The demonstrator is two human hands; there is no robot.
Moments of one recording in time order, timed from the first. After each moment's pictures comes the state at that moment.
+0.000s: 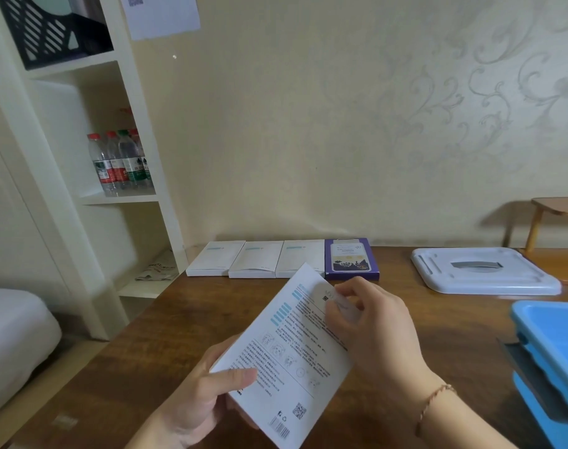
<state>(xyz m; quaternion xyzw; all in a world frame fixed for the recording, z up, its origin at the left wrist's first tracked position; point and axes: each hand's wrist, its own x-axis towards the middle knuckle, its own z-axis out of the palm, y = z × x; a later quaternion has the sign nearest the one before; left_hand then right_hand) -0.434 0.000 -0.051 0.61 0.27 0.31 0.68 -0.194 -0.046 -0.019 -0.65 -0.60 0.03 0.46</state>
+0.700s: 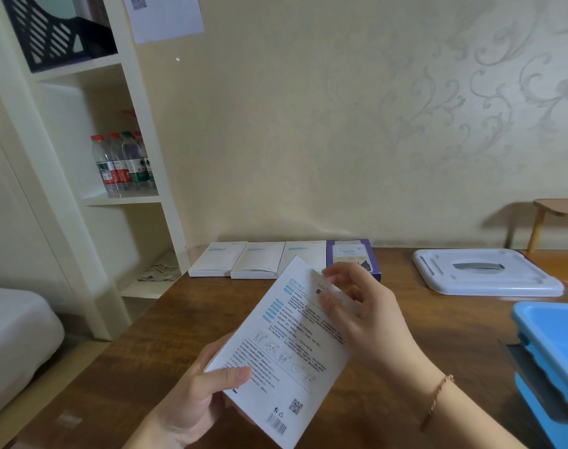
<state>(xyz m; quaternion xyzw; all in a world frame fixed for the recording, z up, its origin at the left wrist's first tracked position) -0.437 -0.003 -0.049 0.59 0.28 0.35 0.67 -0.194 -0.042 -0.009 -0.52 -0.61 0.17 0.57</state>
